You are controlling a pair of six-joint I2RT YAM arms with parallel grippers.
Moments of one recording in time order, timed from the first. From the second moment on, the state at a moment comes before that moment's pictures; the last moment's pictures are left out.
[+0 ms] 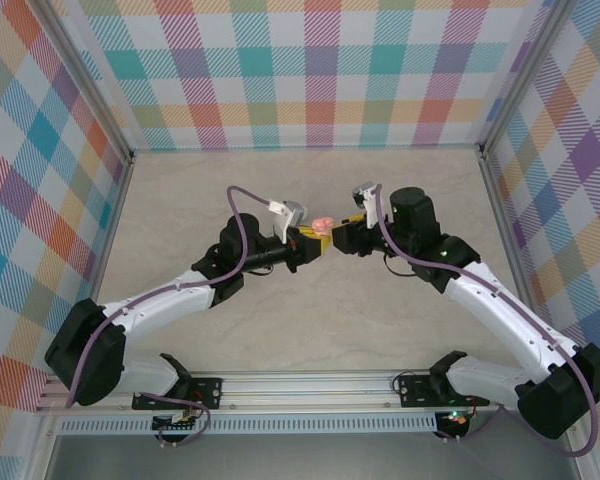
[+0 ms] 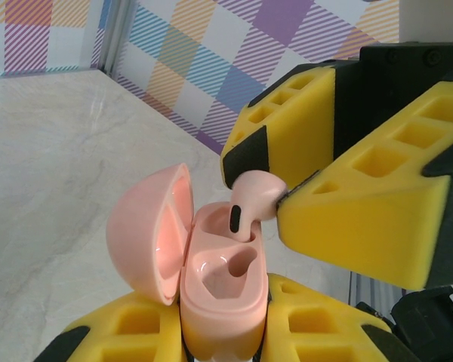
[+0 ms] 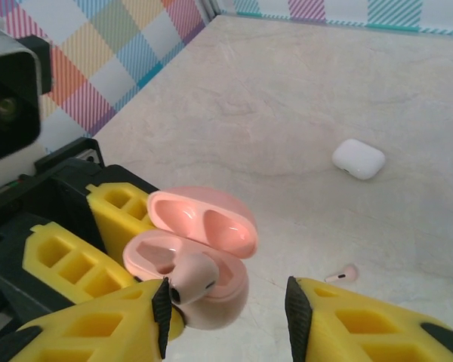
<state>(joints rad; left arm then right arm) -0.71 1.33 0.78 0.39 0.47 -0.37 0.58 1.11 1.02 -0.40 -0.33 0.21</state>
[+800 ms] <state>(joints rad) -0.71 1.14 0.78 0.22 0.45 -0.24 0.55 1.37 1.14 -0.56 -0.01 0.32</state>
